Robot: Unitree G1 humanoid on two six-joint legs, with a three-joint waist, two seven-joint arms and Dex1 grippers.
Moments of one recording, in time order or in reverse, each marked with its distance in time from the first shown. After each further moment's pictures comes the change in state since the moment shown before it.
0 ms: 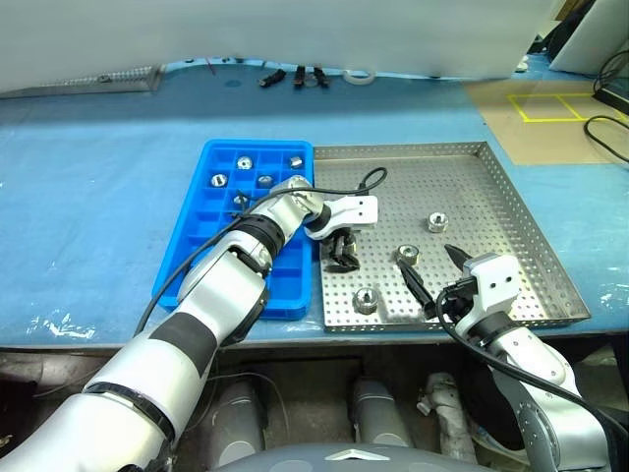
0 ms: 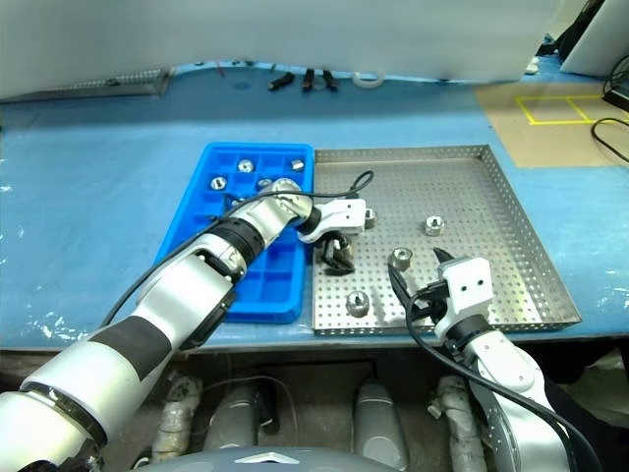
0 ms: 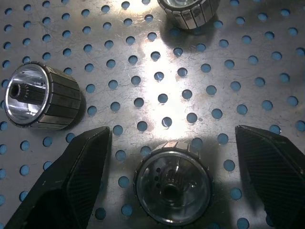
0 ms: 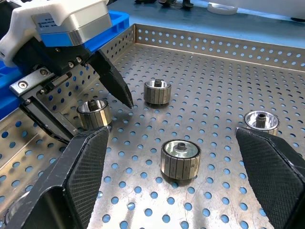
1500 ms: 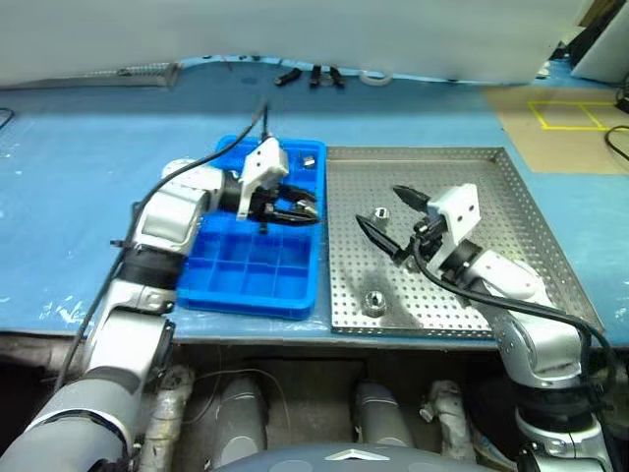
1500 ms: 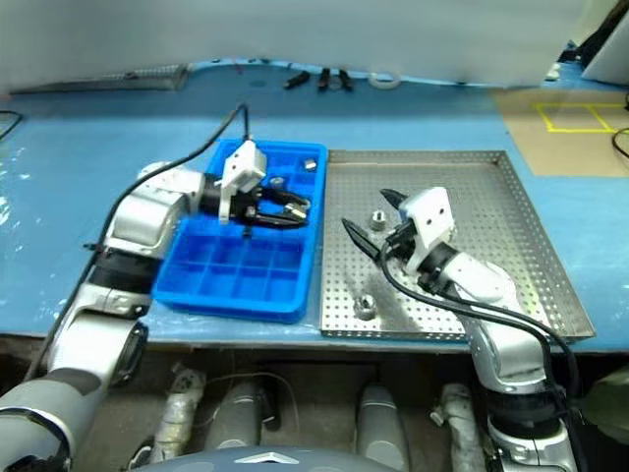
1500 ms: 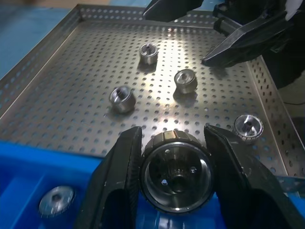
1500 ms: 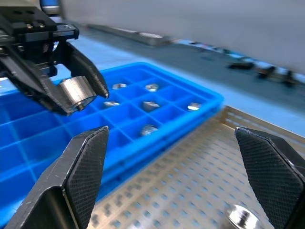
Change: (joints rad) left arm 0.493 0.449 0.374 -1.099 -0.426 0.554 -0.161; right arm -0.537 -0.084 0.130 0.233 0.090 0.077 0.269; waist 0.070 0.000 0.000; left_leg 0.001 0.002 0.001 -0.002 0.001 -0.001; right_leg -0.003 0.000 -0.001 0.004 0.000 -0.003
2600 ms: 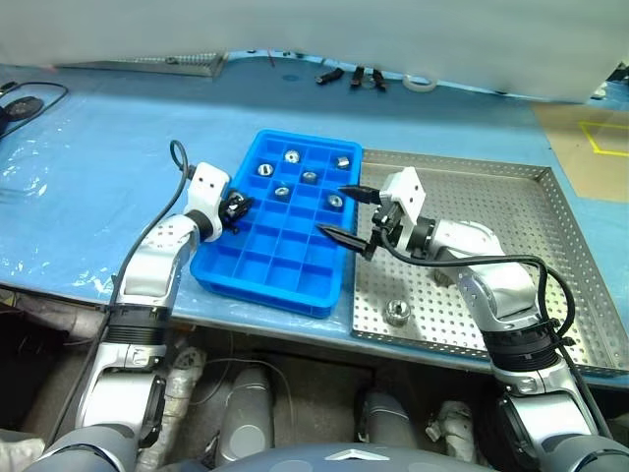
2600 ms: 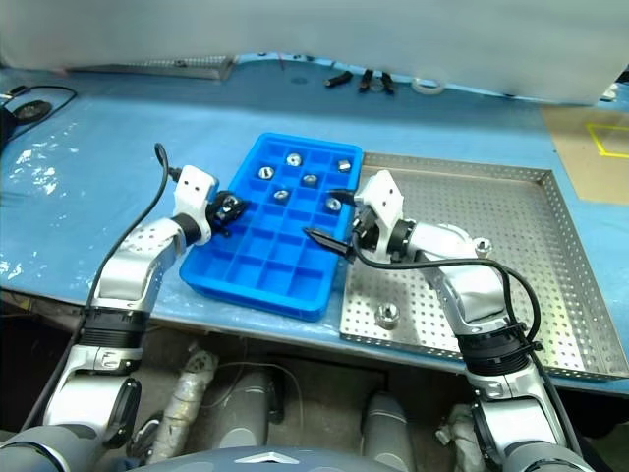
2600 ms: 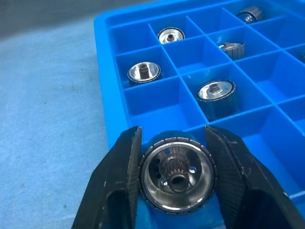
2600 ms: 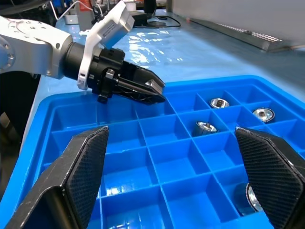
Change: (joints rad) left arm 0.240 -0.074 0.098 -0.025 0.037 -0.015 0.776; right arm -0.177 -0.002 0.111 0.206 -0.005 -0.035 0.207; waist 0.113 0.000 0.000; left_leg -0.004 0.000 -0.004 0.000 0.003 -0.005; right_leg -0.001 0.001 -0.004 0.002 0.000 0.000
